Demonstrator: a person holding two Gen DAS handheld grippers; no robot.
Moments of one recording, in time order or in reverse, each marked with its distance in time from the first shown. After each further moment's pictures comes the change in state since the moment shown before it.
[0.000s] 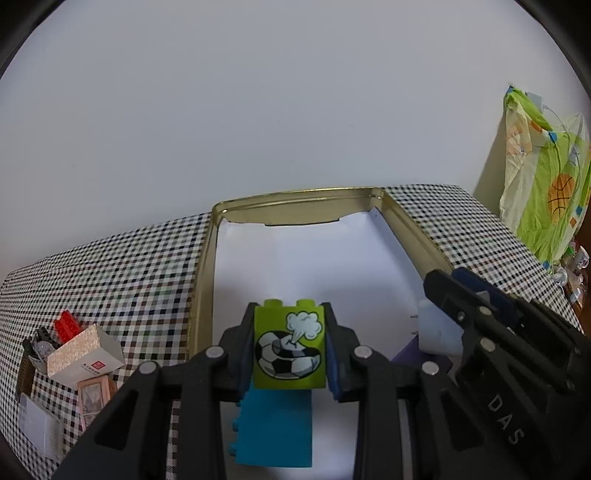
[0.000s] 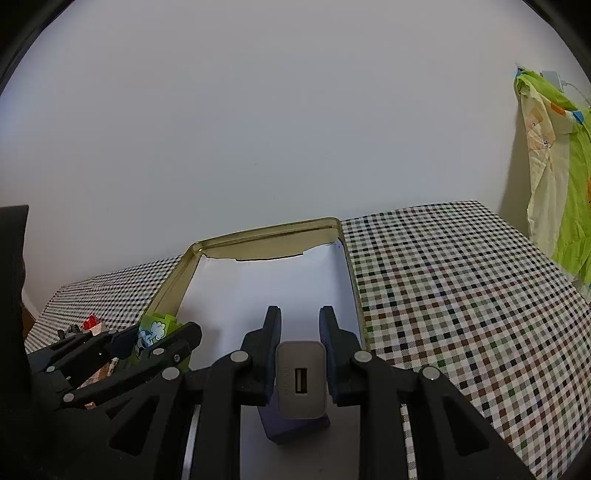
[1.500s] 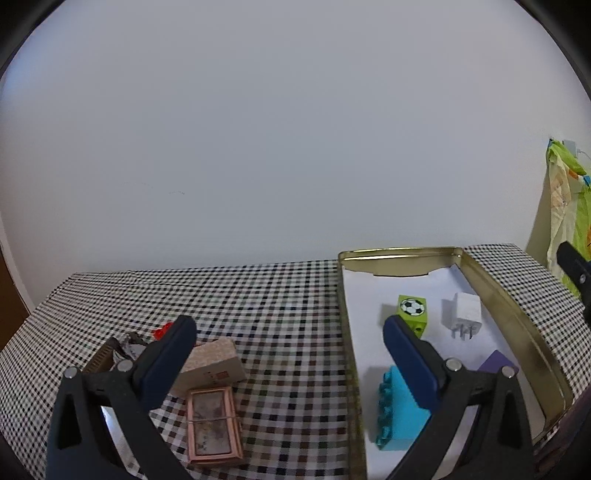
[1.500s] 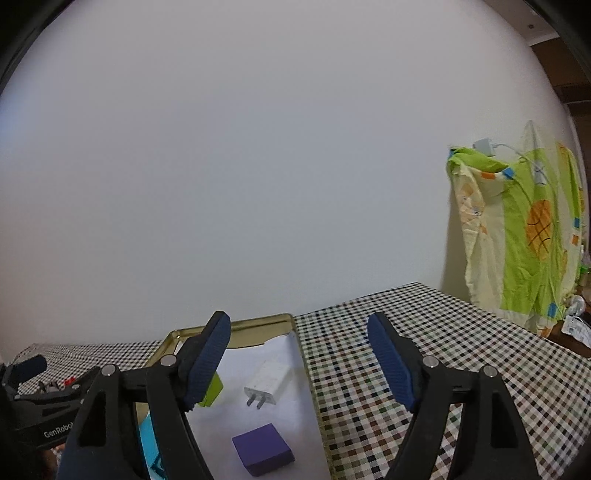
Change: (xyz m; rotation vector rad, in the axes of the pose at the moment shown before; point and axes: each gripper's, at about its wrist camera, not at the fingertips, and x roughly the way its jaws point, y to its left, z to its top) left arm -0.052 0.075 -0.028 -0.096 -0.278 0.227; right arm -0.062 -0.004 -0.014 0.014 -0.430 -0.155
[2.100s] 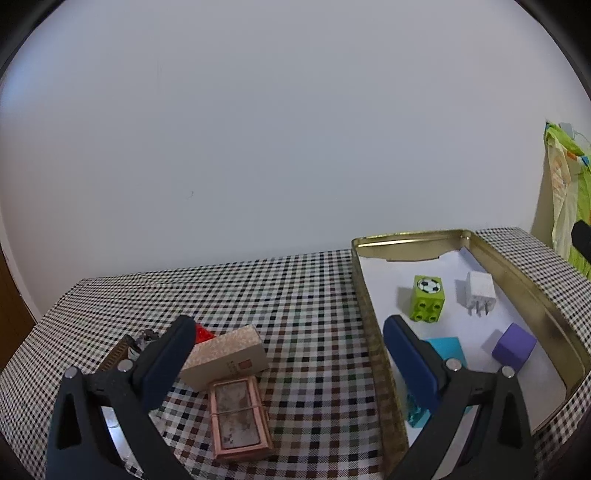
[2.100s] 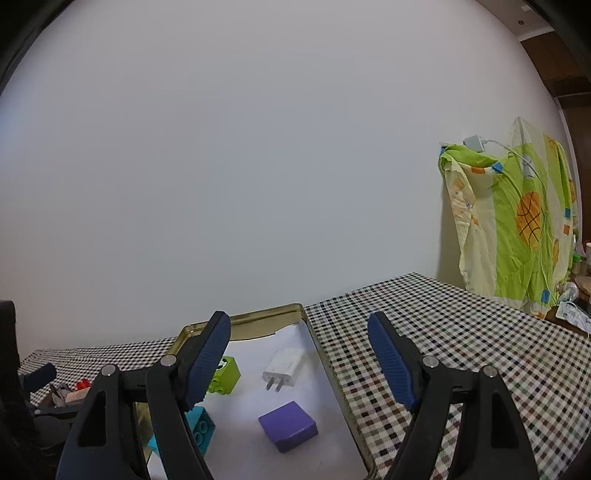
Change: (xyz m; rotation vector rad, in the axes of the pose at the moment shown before) left arm -0.005 0.017 -0.014 0.050 0.002 0.011; right arm -0.032 0.011 -0.008 0.034 0.020 0.017
